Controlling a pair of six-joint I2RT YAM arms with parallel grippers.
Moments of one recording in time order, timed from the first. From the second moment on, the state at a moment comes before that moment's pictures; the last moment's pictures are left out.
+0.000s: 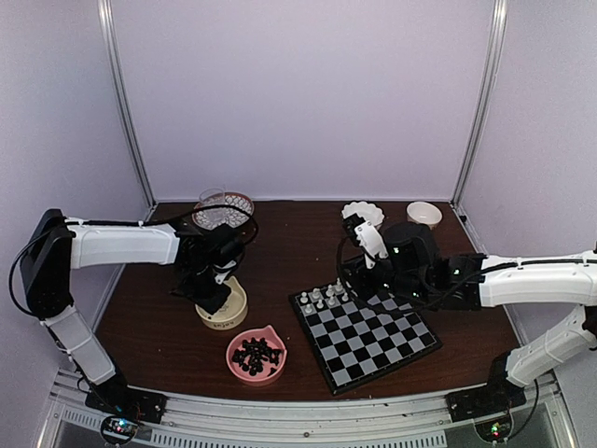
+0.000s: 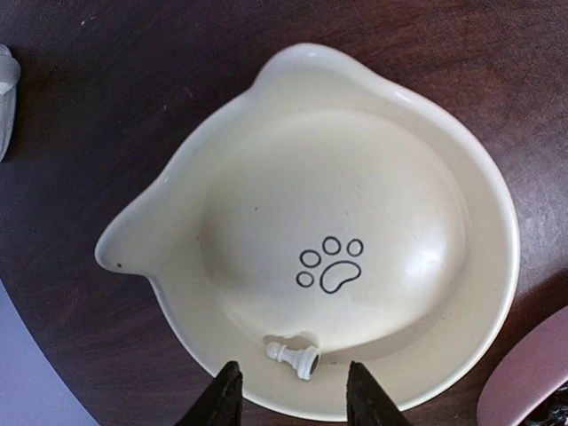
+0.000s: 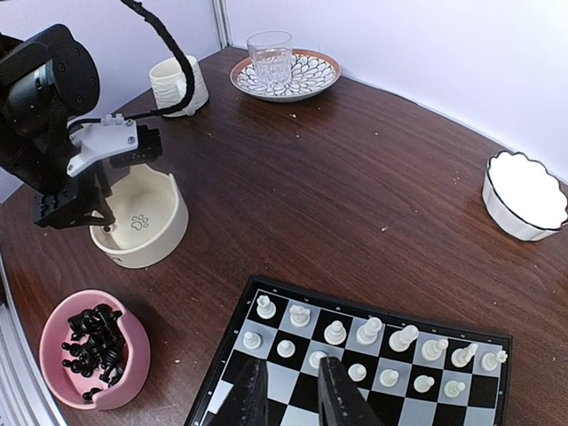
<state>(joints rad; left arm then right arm) -0.75 1.67 1.12 -0.90 -0.25 -0.25 1.00 1.31 0.84 -0.02 0.25 0.21</state>
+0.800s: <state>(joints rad) -0.75 1.48 0.96 -0.59 -0.40 -0.51 0.97 1.27 0.82 -0.02 0.32 0.26</state>
